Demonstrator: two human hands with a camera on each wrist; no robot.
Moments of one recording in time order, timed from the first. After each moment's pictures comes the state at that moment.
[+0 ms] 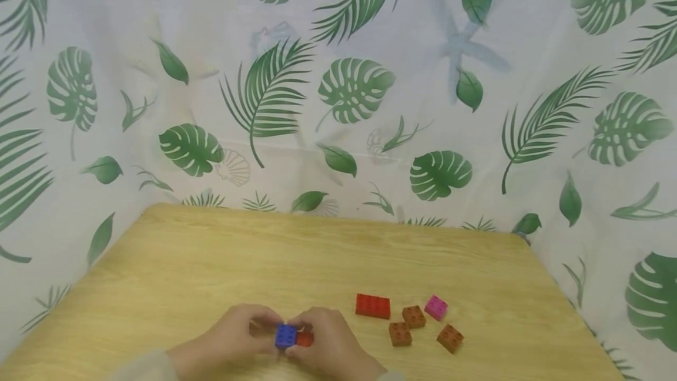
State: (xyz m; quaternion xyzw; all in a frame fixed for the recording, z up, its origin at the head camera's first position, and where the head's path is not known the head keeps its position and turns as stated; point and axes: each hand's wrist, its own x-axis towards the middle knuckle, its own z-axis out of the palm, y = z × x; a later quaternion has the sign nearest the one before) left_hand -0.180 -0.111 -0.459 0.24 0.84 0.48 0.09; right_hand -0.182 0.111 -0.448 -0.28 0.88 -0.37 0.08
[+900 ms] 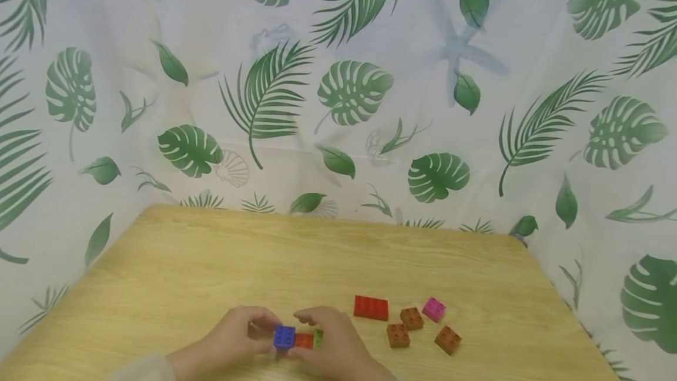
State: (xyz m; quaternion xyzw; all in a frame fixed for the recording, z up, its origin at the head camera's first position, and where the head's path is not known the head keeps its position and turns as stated) left_hand -0.176 -0.108 -0.455 0.22 0.83 0.50 0.10; right_hand -0.173 0.127 -0.444 -0.27 0.88 -0.38 0.05
